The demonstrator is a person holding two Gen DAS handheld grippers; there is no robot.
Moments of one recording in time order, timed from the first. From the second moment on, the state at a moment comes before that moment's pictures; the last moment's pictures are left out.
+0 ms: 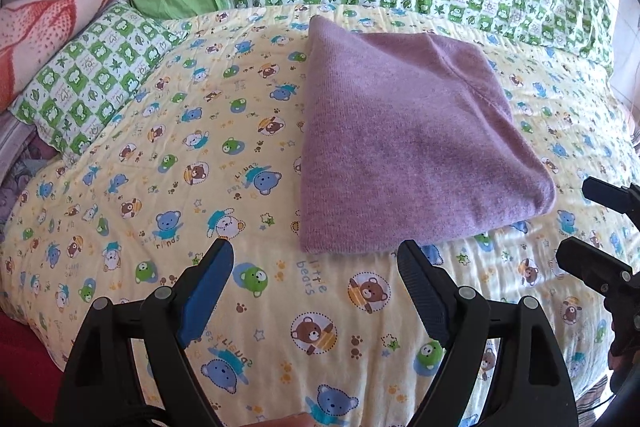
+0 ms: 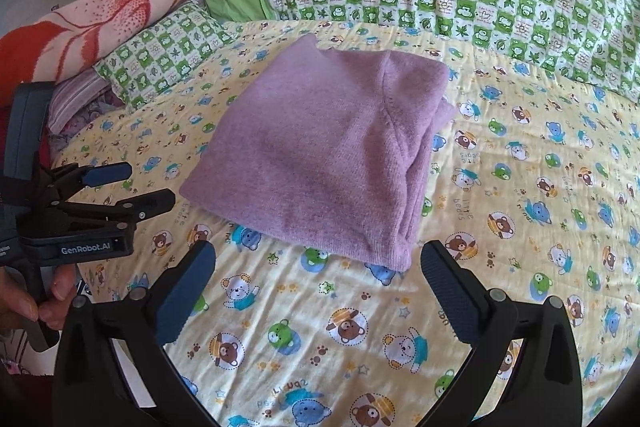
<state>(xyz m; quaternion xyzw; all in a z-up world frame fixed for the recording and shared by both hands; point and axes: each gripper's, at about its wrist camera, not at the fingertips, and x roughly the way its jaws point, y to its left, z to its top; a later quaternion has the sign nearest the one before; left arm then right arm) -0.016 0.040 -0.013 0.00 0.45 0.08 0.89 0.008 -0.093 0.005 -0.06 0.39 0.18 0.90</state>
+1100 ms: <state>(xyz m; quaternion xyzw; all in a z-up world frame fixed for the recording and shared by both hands) 0.021 0.027 -0.014 0.04 0.44 0.08 0.89 0.041 -0.107 -0.001 -0.03 0.39 0.14 0.91</state>
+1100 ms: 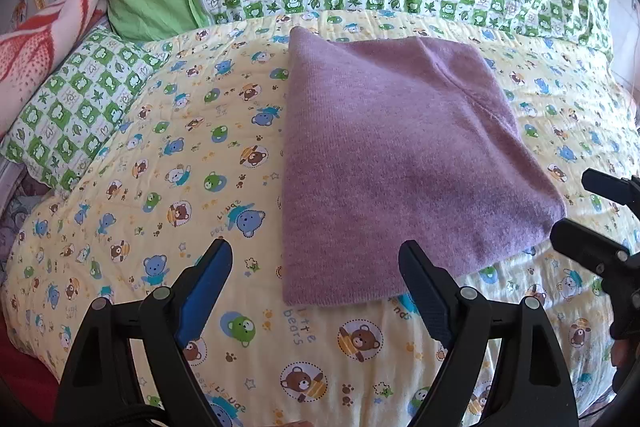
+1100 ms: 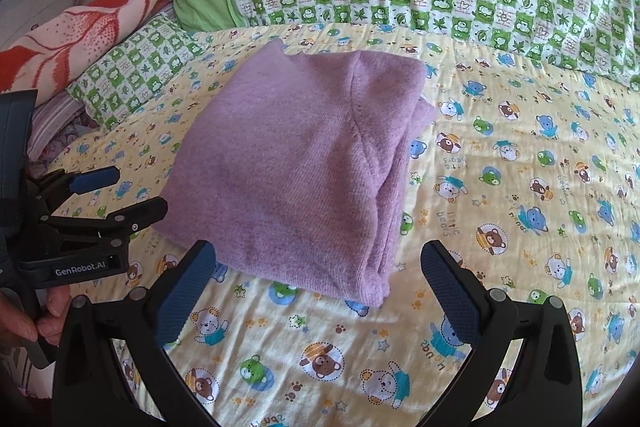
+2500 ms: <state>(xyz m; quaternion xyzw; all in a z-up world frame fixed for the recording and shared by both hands) 0.263 0.118 -0.058 -0.11 0.52 0.04 0.84 0.250 -0.152 -0.008 0.10 0.44 0.06 0.89</state>
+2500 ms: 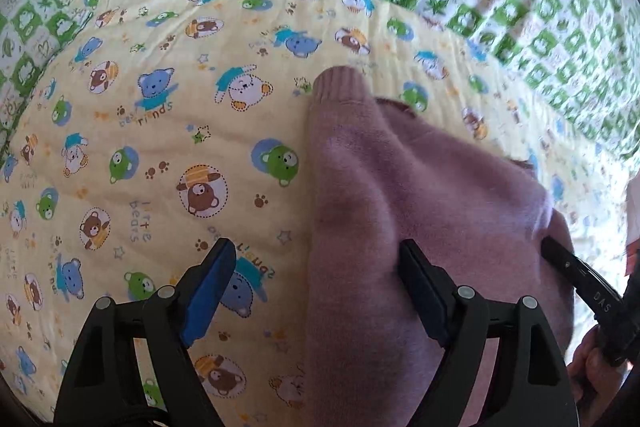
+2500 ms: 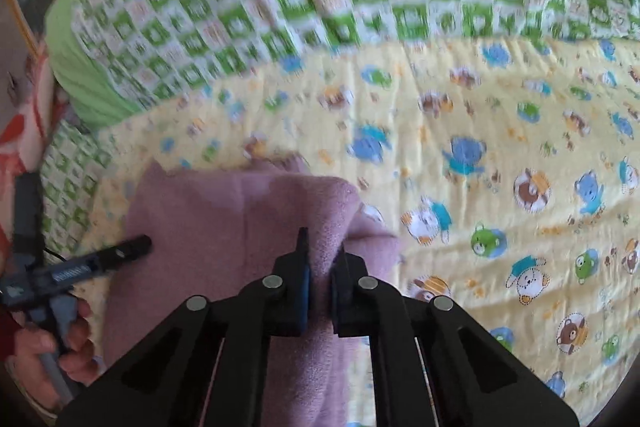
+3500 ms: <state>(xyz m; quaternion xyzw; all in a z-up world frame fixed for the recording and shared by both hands) 0.102 0.088 -0.021 -0.08 0.50 0.06 0.86 0.105 -0.165 -0.034 0.11 0.50 0.06 0.86</state>
